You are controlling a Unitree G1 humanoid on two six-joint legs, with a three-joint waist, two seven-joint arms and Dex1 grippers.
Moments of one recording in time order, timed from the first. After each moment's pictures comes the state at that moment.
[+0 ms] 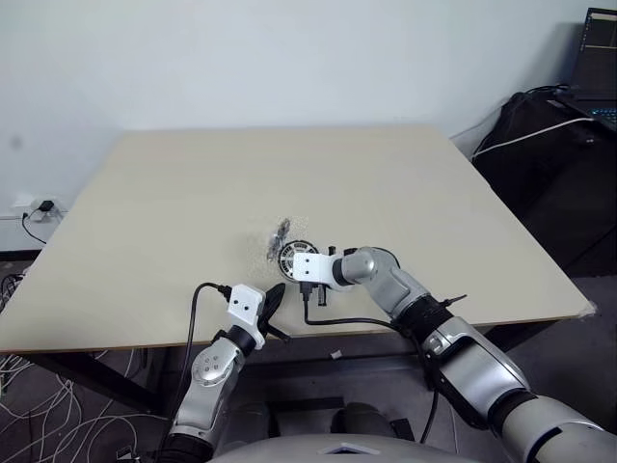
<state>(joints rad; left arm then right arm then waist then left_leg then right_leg) 0.15 0.07 -0.18 0.14 -0.10 -0.19 -0.41 -0.65 -0.26 0.59 0.55 -0.35 0.12 0.85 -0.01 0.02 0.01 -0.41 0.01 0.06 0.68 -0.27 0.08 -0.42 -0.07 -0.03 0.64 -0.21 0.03</state>
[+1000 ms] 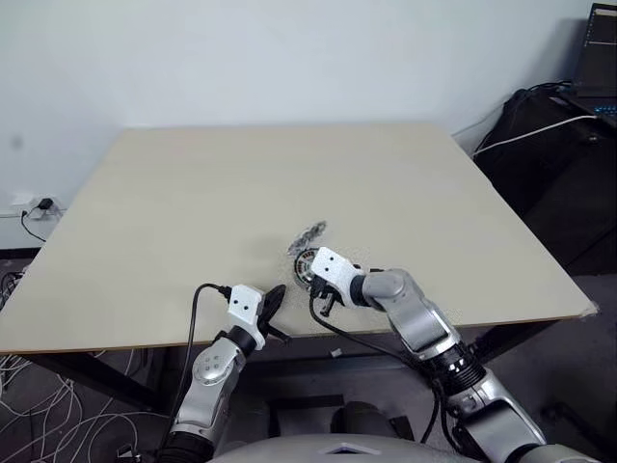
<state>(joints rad) 0.13 0.07 -0.18 0.18 -0.13 -0.18 -0.42 -0.31 -0.24 0.39 -0.11 -0.16 0.81 0.77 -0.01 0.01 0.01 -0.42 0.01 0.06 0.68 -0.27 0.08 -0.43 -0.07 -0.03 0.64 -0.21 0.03</state>
